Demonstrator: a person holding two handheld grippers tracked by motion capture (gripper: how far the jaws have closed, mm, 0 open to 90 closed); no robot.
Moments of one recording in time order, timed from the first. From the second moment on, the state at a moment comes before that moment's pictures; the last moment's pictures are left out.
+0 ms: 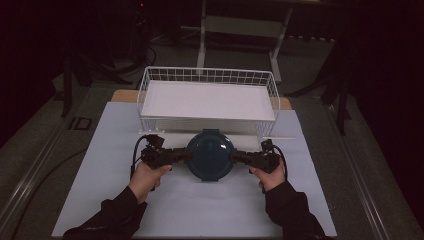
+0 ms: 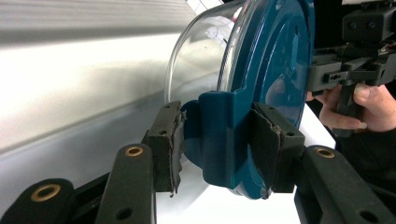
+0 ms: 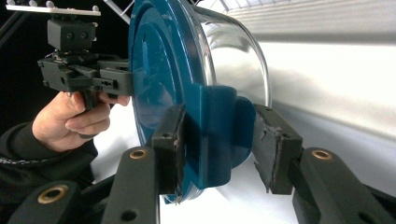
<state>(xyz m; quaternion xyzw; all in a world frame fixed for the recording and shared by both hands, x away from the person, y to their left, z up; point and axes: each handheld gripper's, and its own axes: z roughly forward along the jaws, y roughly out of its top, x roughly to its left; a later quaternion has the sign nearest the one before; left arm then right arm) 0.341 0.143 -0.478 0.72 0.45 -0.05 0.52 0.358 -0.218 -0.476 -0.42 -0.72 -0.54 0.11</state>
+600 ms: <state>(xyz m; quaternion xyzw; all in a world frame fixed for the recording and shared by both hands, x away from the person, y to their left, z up) 0.369 0.141 -0.505 0.70 0.47 -0.03 0.53 0.393 -0.213 -0.497 -0.43 -0.73 -0.53 0.07</state>
